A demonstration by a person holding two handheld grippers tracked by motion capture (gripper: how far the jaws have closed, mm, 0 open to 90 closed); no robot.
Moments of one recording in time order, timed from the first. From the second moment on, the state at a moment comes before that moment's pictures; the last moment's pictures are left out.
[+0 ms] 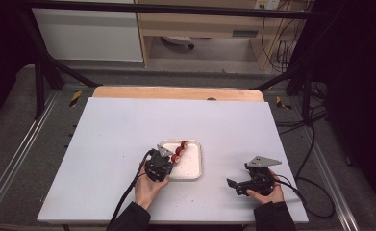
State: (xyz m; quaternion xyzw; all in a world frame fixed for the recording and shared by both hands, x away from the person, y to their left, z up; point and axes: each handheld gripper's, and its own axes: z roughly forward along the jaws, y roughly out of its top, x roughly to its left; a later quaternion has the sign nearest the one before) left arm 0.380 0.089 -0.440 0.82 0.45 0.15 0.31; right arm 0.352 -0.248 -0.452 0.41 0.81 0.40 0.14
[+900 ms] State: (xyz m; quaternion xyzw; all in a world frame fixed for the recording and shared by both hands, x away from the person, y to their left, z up) left arm 0.363 0.176 -0.409 0.86 0.36 0.12 0.35; right arm 0.352 -0.251 -0.449 0.42 0.80 0.41 0.14
